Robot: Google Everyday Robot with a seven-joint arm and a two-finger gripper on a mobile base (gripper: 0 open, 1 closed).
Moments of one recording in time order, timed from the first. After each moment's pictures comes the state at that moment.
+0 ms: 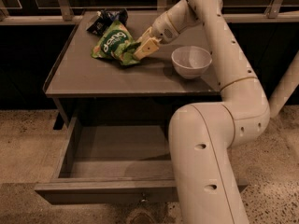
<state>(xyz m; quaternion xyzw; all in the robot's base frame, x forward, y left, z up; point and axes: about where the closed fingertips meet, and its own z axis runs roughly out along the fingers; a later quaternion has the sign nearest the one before) 0.770 0.013 0.863 -0.62 0.65 0.28 0.33</state>
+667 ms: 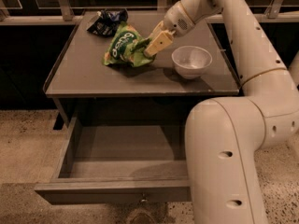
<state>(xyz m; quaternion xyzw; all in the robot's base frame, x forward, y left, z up) 0.724 -0.022 0.900 -0.62 0.67 0.28 0.30</state>
